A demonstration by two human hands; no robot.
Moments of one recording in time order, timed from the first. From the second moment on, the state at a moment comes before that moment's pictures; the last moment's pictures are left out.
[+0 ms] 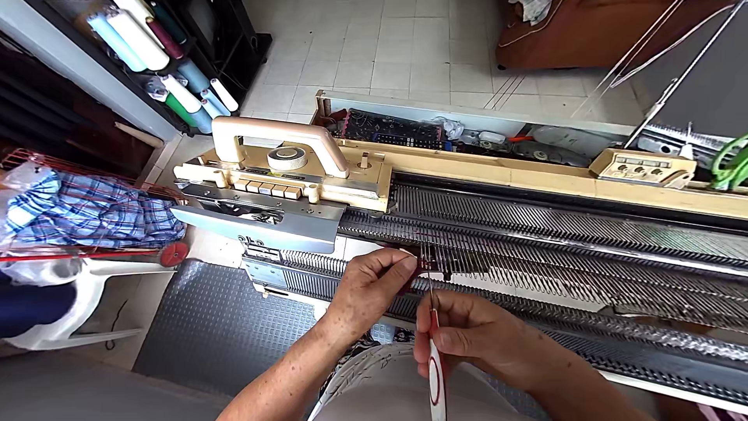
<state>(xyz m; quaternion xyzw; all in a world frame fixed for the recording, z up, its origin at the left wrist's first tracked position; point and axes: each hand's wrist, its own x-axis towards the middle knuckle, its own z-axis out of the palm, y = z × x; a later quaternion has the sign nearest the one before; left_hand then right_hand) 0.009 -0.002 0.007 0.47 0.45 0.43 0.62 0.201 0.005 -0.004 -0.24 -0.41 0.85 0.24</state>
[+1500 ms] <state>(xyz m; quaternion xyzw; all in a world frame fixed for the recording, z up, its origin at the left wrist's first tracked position) 0.004 -0.007 0.011 0.55 0.47 0.43 0.54 0.188 0.000 -0.002 -0.22 -0.40 0.85 0.26</state>
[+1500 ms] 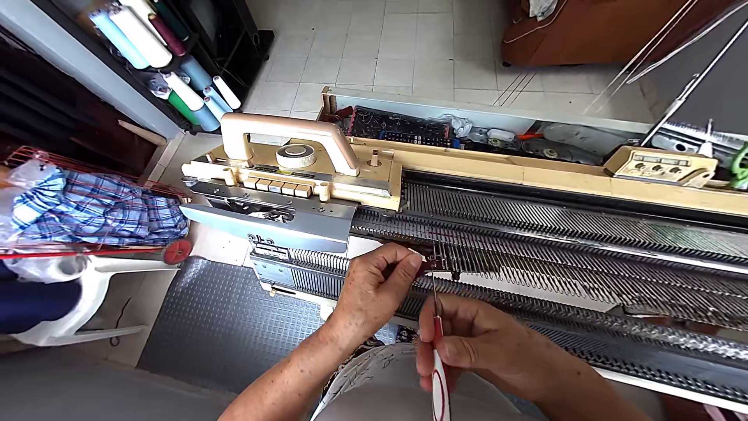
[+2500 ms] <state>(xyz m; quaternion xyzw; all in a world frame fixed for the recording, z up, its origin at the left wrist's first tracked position) -0.032 0.018 0.017 0.79 0.28 0.38 0.38 0.242 -0.011 0.060 -0.16 -0.58 0.79 0.15</state>
